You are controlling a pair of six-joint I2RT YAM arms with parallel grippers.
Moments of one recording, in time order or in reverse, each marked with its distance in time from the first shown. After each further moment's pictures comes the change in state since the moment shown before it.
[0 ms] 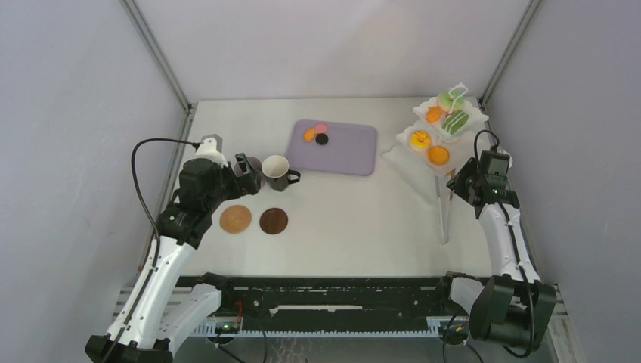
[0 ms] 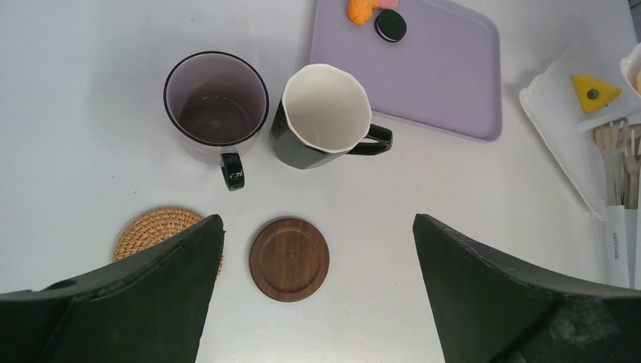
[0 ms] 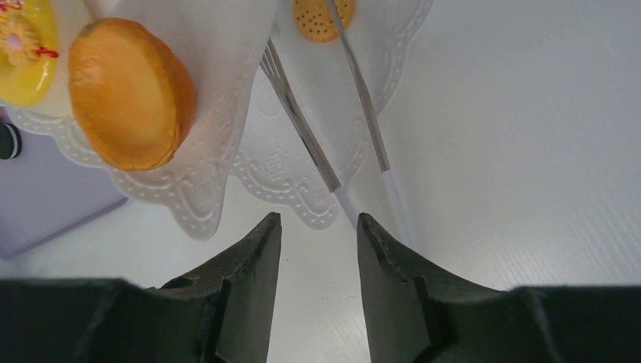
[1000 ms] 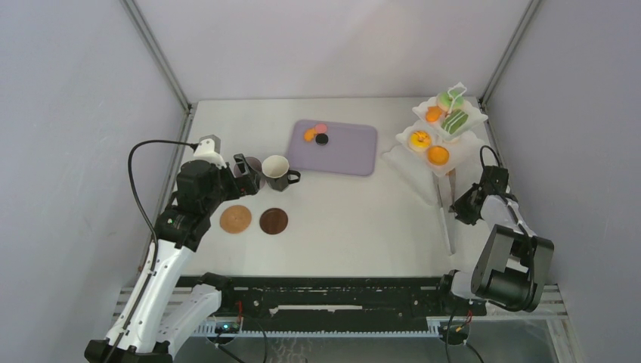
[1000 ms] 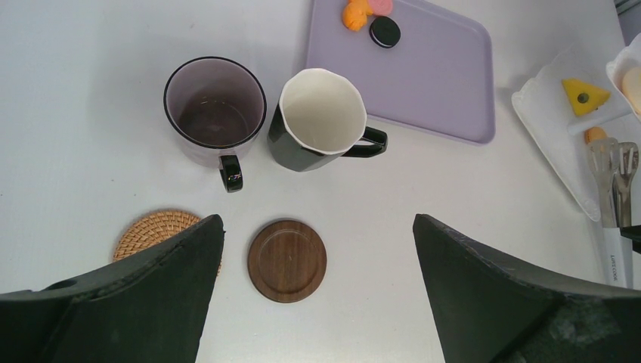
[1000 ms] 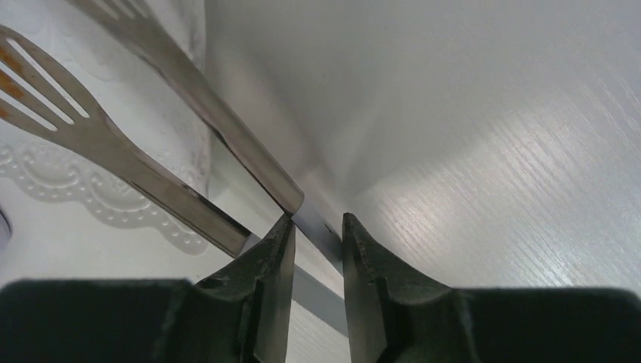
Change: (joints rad) left arm 0.000 -0.026 0.000 -0.002 0.004 0.000; right arm -0.143 0.226 -0.106 0.015 -0.041 0.051
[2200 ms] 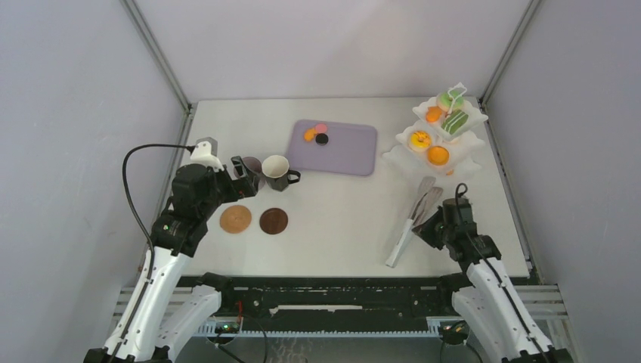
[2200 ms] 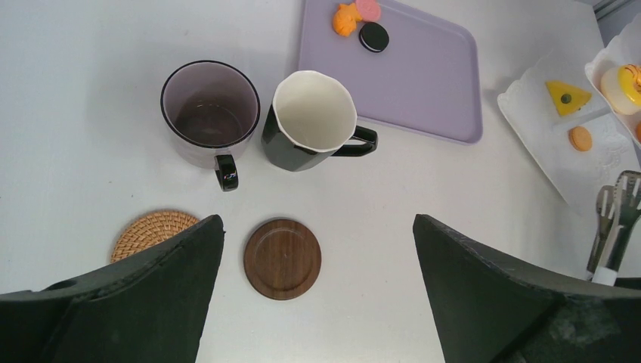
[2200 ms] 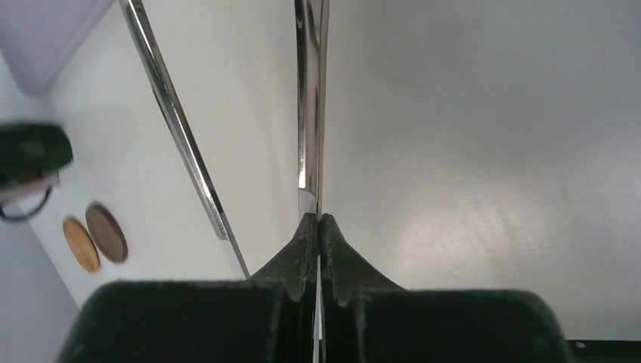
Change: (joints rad) left arm 0.000 -0.046 0.000 -0.016 0.016 0.000; right arm 0.446 -0.681 -0.256 -0.194 -0.010 0.314
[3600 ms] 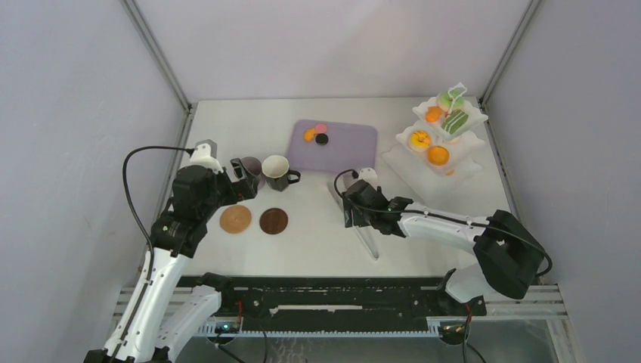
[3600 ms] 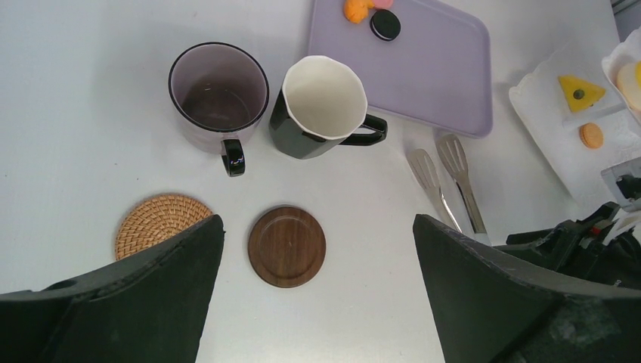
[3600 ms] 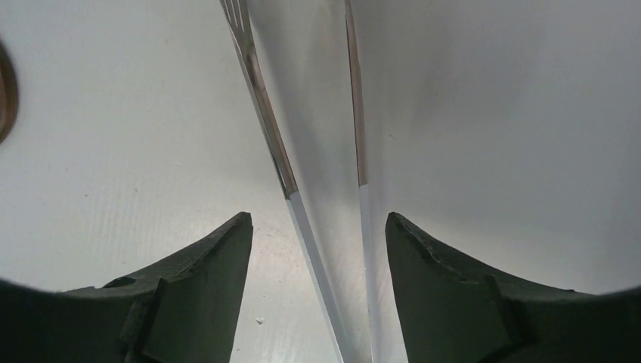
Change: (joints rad) left arm 0.000 -0.008 0.000 -0.043 -0.020 -0.017; right arm 0.801 0.788 0.402 0.342 0.404 -0.267
